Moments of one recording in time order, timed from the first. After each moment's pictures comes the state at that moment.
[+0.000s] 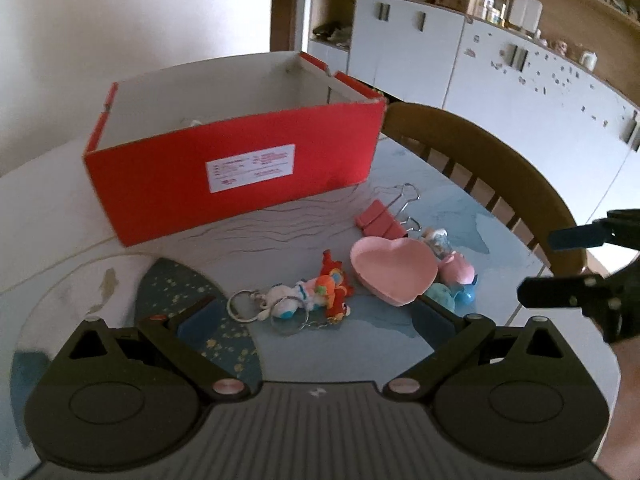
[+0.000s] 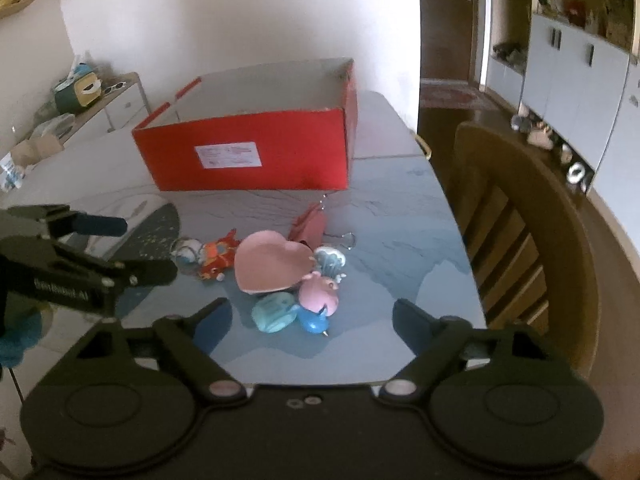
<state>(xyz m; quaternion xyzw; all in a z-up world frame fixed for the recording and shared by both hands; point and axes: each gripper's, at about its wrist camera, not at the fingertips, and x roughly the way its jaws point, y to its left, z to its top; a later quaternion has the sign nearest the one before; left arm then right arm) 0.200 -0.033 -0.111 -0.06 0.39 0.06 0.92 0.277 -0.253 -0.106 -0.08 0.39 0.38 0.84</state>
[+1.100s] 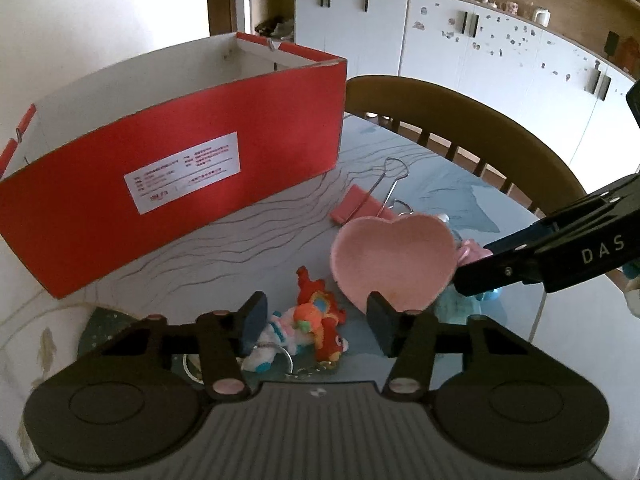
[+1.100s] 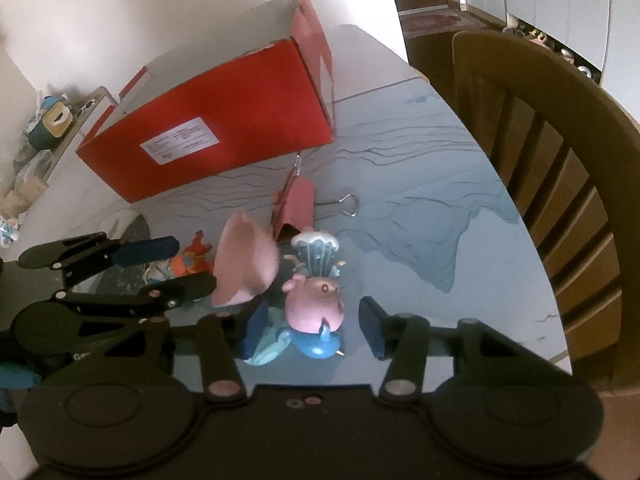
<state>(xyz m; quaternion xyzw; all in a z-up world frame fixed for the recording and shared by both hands) 0.252 -0.035 -0.157 0.00 0.40 -0.02 0.92 0.329 -0.230 -0.153 0.01 0.49 0.36 0.80</state>
